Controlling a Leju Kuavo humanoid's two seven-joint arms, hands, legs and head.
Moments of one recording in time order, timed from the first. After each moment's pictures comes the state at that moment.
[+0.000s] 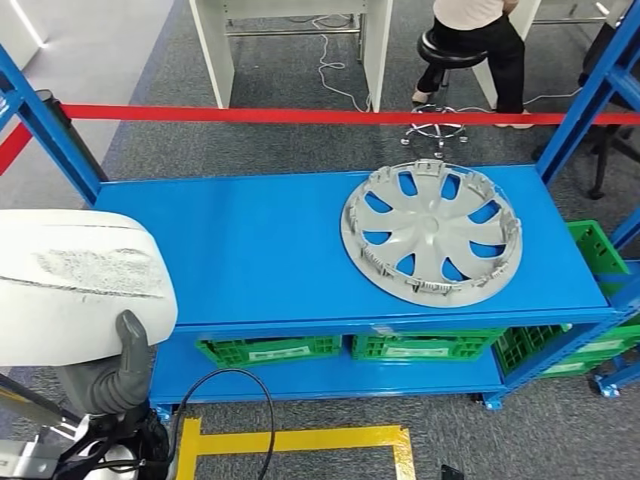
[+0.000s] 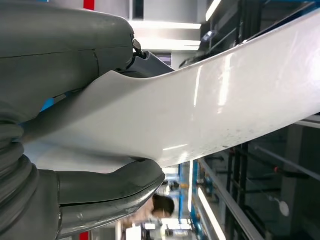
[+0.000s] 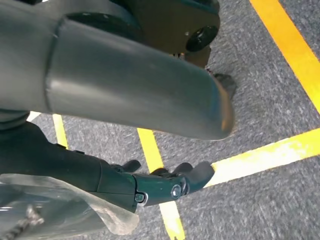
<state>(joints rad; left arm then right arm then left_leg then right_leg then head) 0.03 -0.11 -0.46 -1.72 -0.07 0.32 -0.63 -0.03 0.12 -0.01 -0.19 -0.21 -0.29 -0.20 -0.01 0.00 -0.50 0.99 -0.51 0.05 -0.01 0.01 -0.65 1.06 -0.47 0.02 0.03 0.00</state>
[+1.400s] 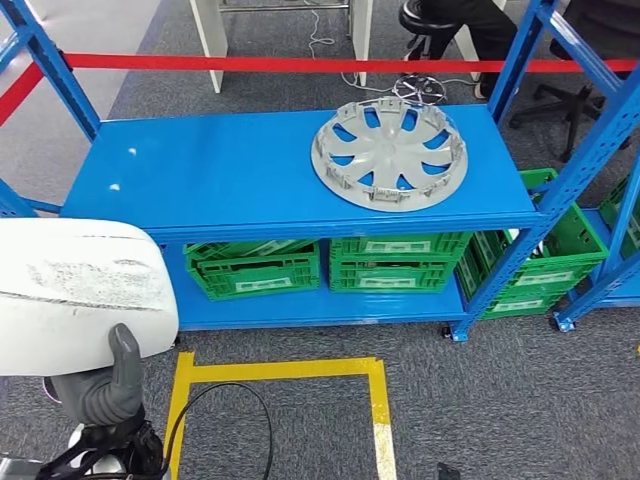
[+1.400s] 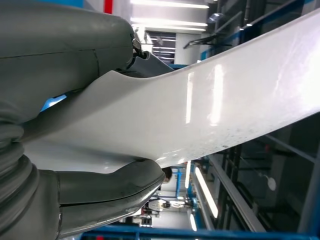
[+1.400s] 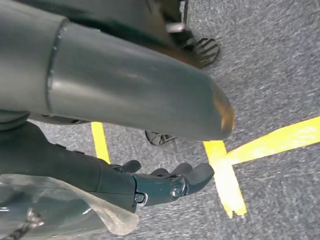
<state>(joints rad) 0.10 -0.11 -0.41 -1.77 -0.03 0.19 -0.65 -0.04 0.11 -0.01 -0.19 -0.15 -0.23 -0.20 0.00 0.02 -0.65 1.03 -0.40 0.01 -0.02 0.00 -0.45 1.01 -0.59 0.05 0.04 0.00</state>
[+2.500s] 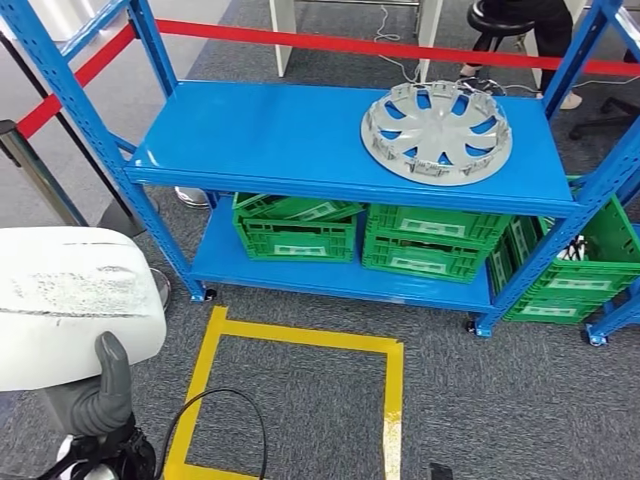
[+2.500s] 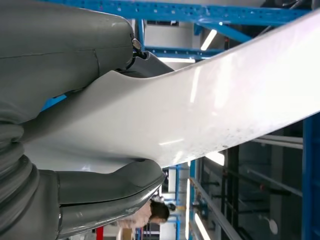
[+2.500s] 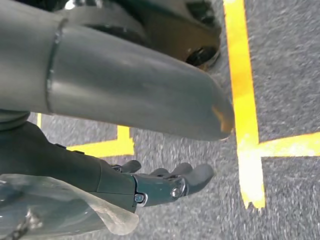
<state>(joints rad) 0.13 -0.12 -0.39 -1.79 -0.06 0.21 -0.66 -0.03 0.11 0.02 -0.18 -0.10 -0.23 -0.17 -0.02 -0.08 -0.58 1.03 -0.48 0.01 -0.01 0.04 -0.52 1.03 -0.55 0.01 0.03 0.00</state>
